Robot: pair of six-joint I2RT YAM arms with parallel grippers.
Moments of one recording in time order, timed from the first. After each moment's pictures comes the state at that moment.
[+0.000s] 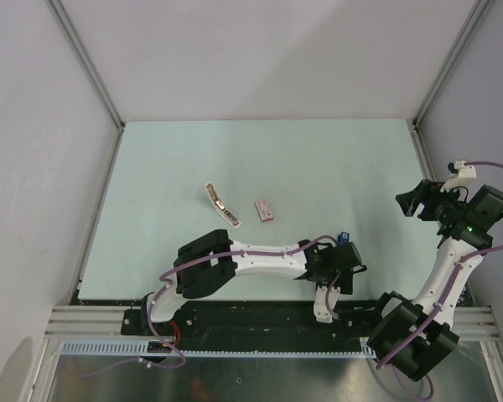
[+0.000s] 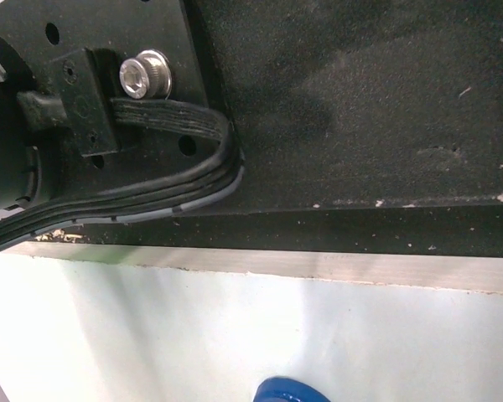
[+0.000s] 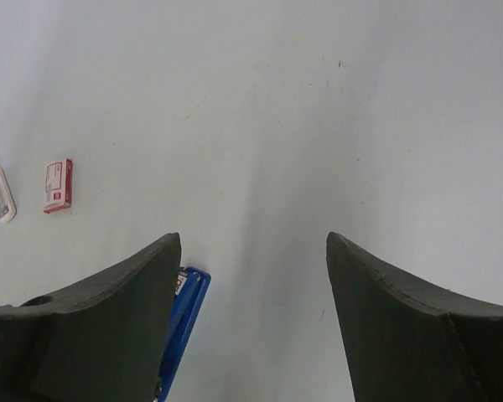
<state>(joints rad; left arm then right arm) -1.36 2.14 1.59 -0.47 0.01 1.97 -0.69 0.95 0.85 -0.48 -0.87 -0.19</state>
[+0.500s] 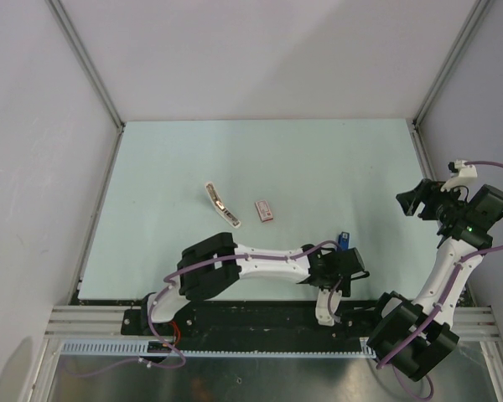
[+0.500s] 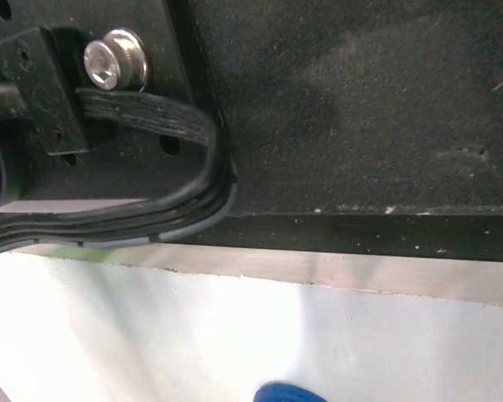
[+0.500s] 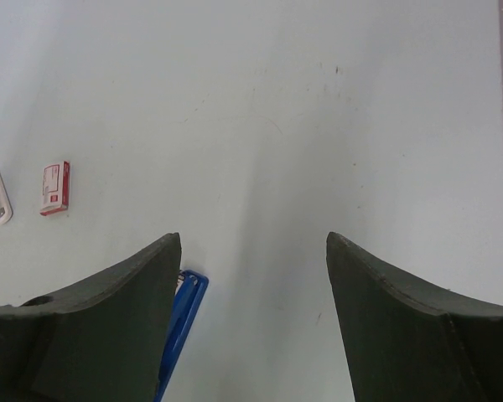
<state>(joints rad) -1.38 2.17 1.61 -0.47 -0.04 1.96 -0.69 0.95 0.85 -0.46 -0.87 -0.19</state>
